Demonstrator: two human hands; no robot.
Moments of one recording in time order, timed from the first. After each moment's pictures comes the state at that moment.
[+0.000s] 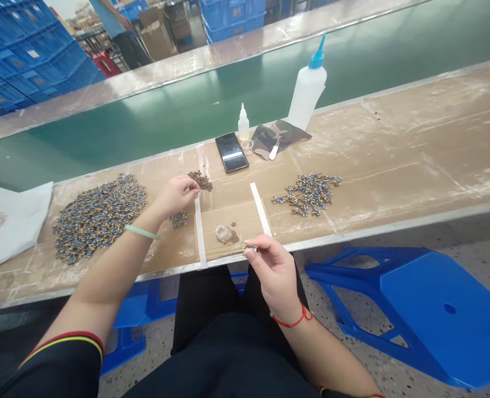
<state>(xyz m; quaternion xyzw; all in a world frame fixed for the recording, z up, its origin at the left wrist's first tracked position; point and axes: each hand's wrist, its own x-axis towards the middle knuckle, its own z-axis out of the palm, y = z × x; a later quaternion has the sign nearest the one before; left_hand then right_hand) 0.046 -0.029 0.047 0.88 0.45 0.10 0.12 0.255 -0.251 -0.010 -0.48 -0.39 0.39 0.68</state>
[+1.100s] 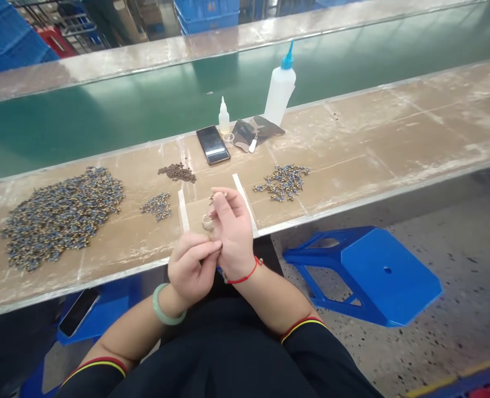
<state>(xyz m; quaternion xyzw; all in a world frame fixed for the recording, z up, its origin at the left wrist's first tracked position) 0.106 -0.215 0.035 0.78 0.27 0.54 0.16 0.208 -0.192 0.047 -0.39 -0.23 0.50 0.74</state>
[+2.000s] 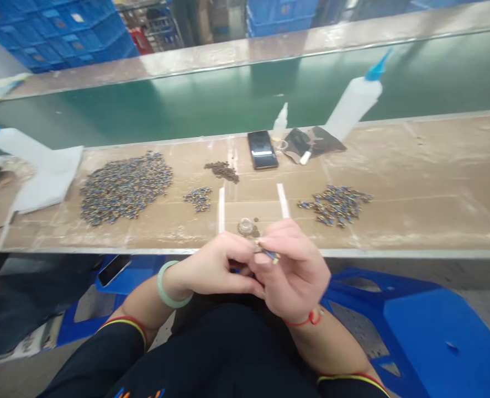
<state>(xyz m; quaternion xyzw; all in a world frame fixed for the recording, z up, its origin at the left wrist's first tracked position) 0.110 -0.190 0.075 0.67 0.19 0.24 0.68 0.261 -0.229 0.056 -0.35 -0.57 0.18 0.73</state>
